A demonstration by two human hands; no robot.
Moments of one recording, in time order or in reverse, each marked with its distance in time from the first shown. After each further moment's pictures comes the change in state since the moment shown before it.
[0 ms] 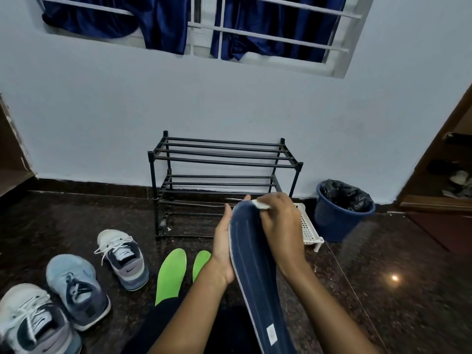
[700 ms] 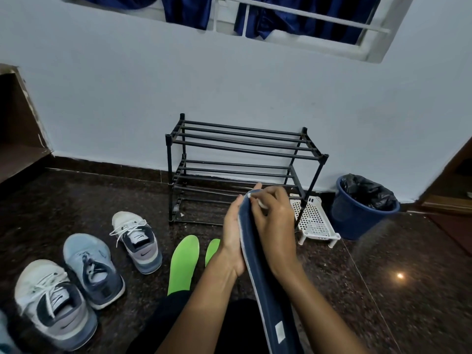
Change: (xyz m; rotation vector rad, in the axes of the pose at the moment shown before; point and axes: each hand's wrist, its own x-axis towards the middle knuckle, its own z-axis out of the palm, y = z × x) left_hand 0.001 0.022 -0.017 -0.070 0.086 0.068; right_hand -0.006 -0.017 0.061 0.119 -0.012 -0.049
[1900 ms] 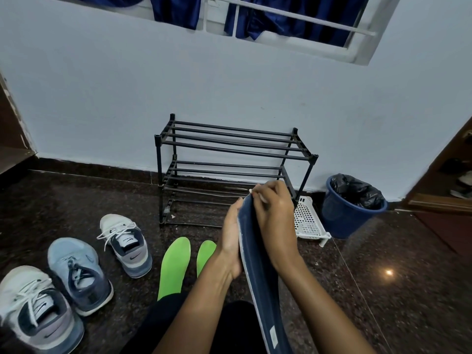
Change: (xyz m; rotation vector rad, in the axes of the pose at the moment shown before) left_hand 0.000 -0.010 0.004 0.169 -0.035 -0.046; right_hand 0.013 0.012 -0.012 -0.072 -0.005 -0.033
